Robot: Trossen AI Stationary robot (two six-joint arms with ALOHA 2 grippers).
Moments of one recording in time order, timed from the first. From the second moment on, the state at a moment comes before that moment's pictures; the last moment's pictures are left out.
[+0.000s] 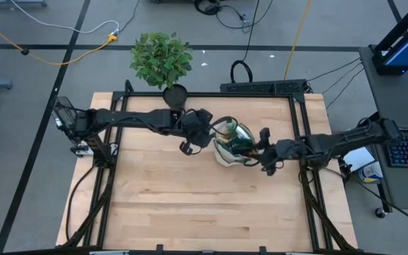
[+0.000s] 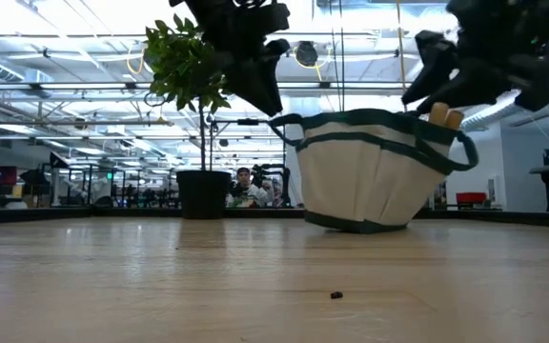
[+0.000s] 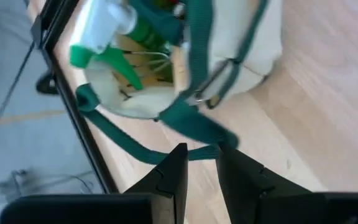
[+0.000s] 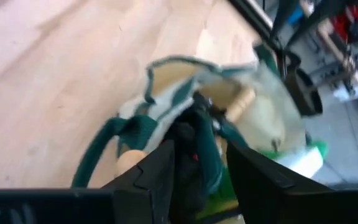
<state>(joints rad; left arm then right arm) 0.12 1.74 1.46 -0.64 -0.14 0.90 0.18 0.84 0.52 -0.25 0.31 -0.57</state>
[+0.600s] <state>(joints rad) 0.17 1.78 1.46 -0.44 -0.15 1.33 0.21 0.74 0.52 -0.43 0.39 -0.51</state>
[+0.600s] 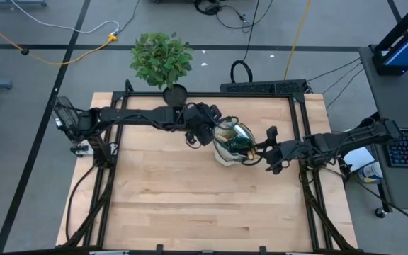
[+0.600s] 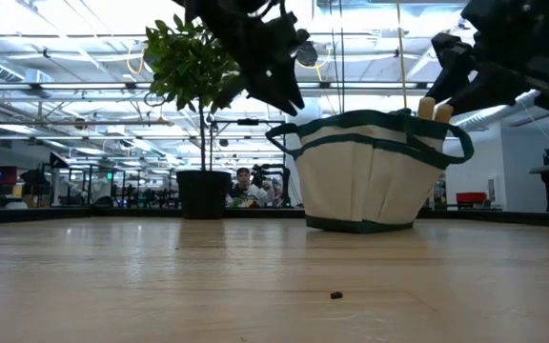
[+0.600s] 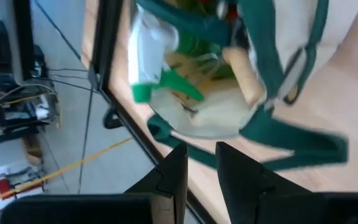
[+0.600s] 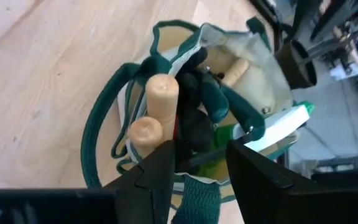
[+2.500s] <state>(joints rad) 0.15 1.84 1.46 -0.26 0.01 1.43 0.10 0.87 0.43 -0.11 0.33 -0.75</state>
